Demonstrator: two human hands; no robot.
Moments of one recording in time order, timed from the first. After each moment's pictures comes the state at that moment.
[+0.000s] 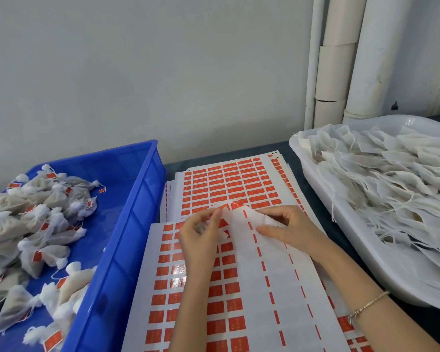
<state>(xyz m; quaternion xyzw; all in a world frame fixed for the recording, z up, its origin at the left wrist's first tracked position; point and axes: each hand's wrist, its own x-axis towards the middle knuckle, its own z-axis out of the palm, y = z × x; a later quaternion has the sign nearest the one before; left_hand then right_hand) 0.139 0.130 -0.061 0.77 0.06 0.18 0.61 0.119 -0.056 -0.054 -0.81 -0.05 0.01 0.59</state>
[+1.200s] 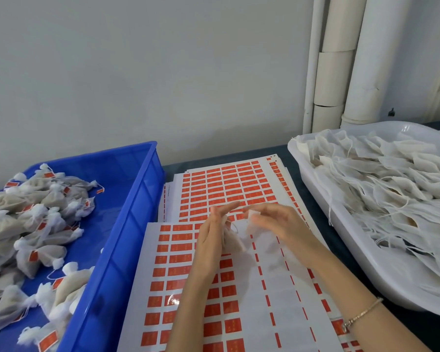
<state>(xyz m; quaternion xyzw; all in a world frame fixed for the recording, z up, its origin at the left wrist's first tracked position) 0.127 0.125 -0.051 0.76 -0.15 0.01 0.64 0.122 -0.042 -0.048 -0.78 -0.07 -0.05 0.63</state>
